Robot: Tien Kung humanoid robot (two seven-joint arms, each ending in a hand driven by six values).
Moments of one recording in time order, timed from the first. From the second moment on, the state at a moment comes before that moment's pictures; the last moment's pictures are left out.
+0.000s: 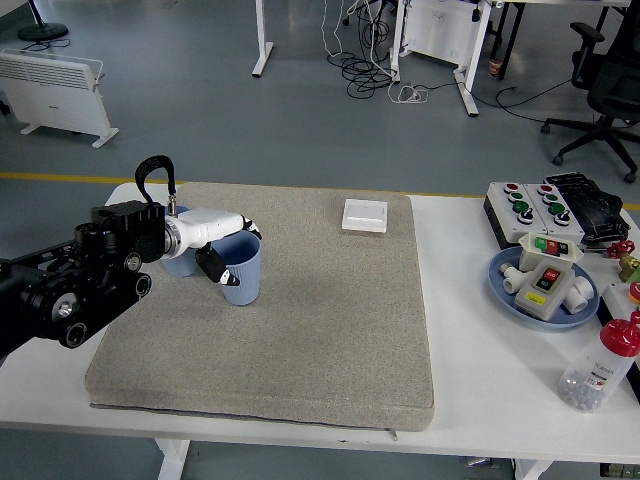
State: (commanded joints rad) left arm -1.10 0.40 -0.47 -0.82 1.67 -0.30 0.03; right arm 0.12 -0.14 1.16 0.18 -0.67 -0.13 -0.27
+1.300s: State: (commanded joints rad) left arm -1.16 0.50 -0.73 -0.78 1.68 -0.39 0.23; right arm 0.11 -0.14 1.16 0.18 -0.68 -0.13 -0.28
